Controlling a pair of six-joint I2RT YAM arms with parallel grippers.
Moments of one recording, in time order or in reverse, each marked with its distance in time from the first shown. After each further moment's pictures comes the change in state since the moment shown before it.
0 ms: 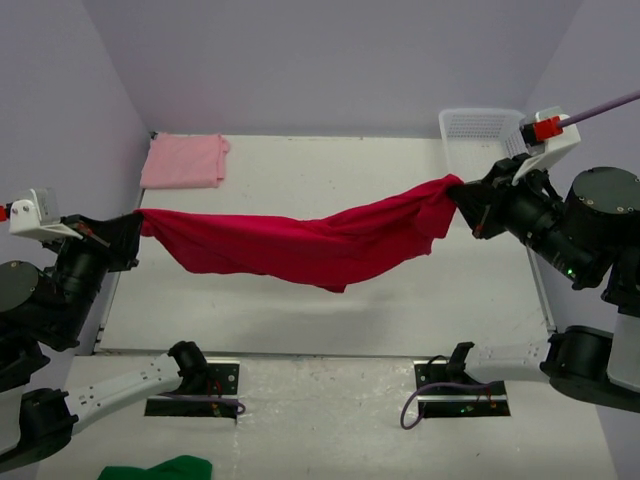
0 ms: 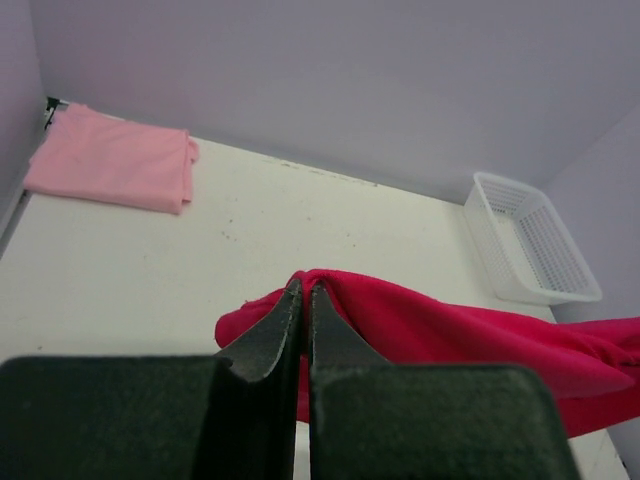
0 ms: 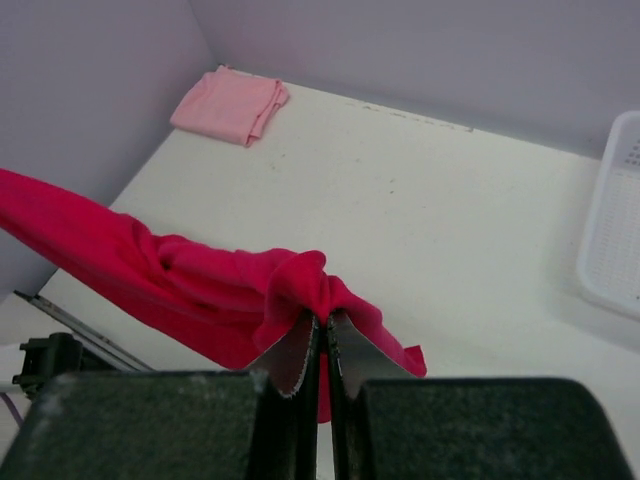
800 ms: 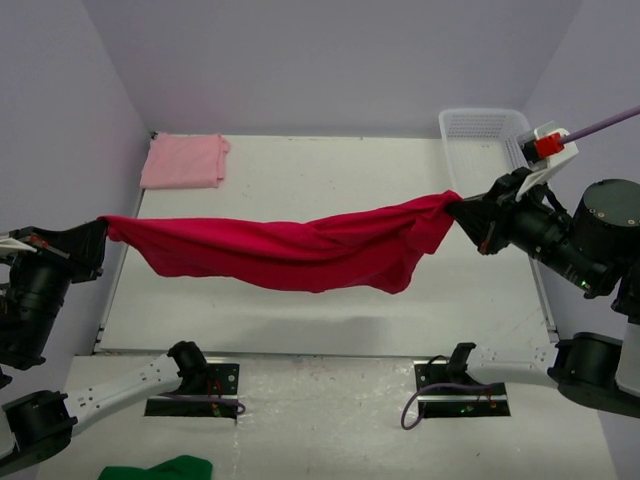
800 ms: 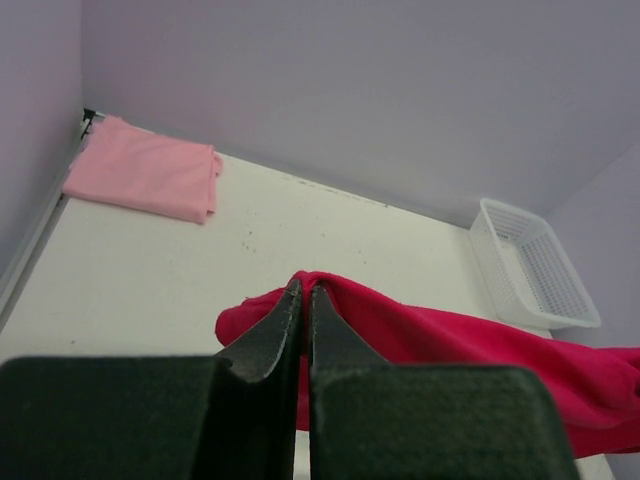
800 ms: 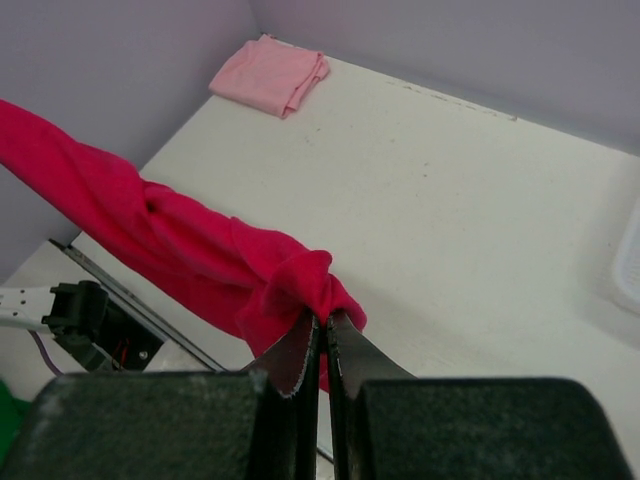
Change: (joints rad) left arm 0.000 -0.026 0.130 -0.114 -0.054 -0.001; right arm 0.000 -0.072 -0.076 -0.002 -0.128 -0.019
